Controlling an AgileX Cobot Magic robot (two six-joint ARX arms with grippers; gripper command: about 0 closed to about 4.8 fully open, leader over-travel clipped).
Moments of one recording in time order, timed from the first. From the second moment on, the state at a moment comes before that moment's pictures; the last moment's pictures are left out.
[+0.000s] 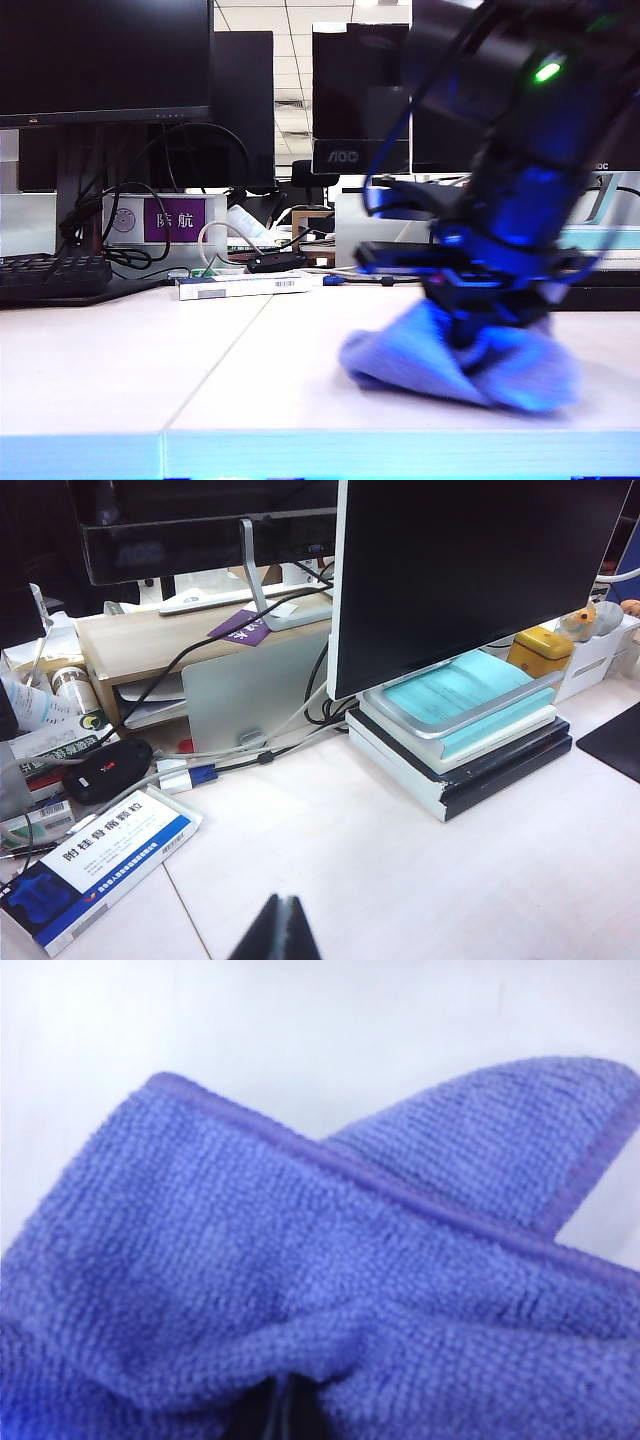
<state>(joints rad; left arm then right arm) -0.51 1.03 1.13 -0.22 0.14 0.02 0.75 1.49 0.71 -0.26 0.12 0.31</state>
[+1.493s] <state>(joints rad) -0.51 1.03 1.13 -0.22 0.14 0.02 0.73 1.39 1.08 -0.57 0.16 0.16</state>
